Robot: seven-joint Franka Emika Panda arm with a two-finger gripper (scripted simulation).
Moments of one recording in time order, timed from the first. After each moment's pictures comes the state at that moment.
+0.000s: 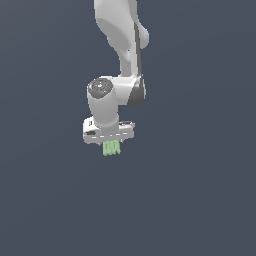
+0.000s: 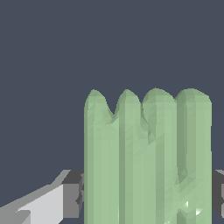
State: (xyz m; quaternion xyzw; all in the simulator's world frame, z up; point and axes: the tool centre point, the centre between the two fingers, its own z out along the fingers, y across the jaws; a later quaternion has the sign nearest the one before) arm -0.006 -0.076 0.113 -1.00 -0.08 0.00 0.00
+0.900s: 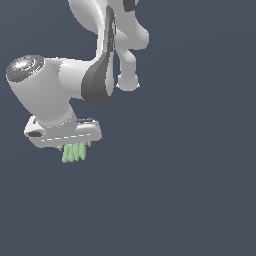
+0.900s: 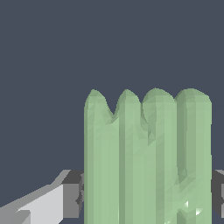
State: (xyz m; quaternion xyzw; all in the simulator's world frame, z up) arm 0.065 -0.188 0.204 -1.00 -0.08 0.00 0.00
